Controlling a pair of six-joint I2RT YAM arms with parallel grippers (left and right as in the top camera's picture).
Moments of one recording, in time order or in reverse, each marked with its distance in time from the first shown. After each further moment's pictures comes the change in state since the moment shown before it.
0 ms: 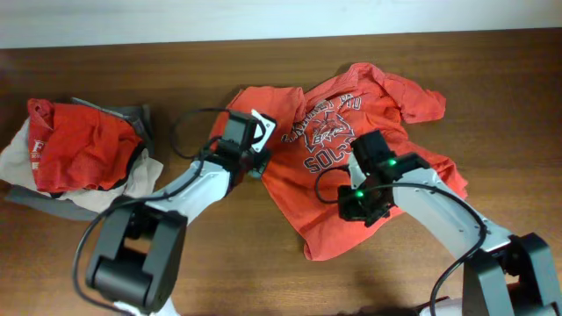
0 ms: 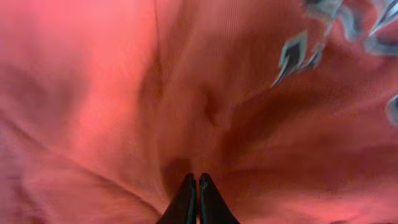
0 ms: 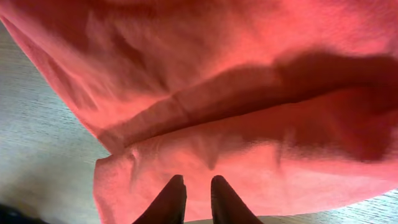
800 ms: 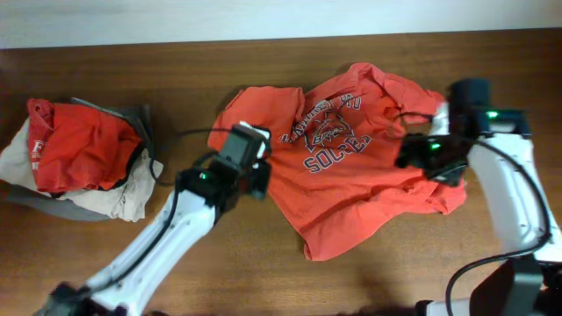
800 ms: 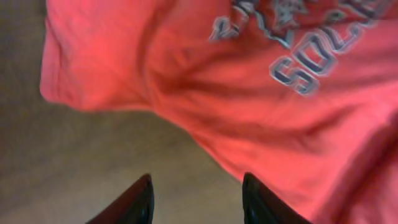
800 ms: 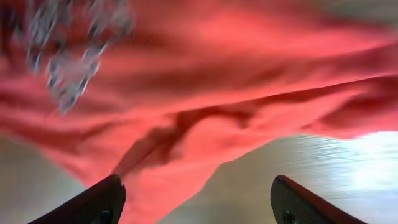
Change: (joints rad) left arm -0.101 -0.380 -0.002 -0.413 -0.053 -0.303; right arm -0.400 -0.002 0.377 -0.327 0.084 -0.040
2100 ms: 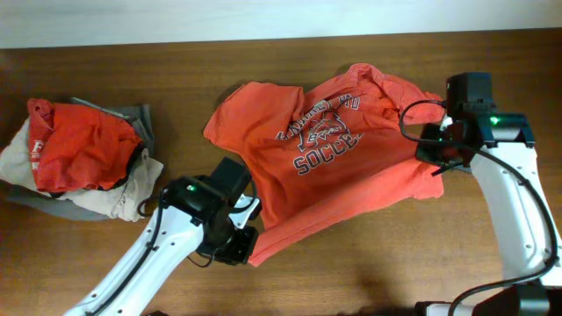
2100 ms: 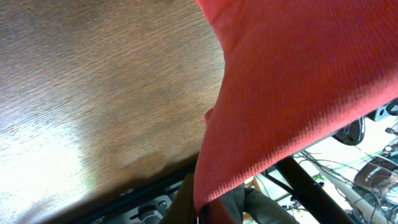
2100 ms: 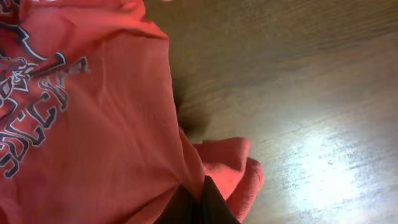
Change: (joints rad) left arm -0.031 -0.131 -0.007 -0.751 0.357 -0.040; right arm 0.009 -0.064 0.034 0.090 0.291 0.040
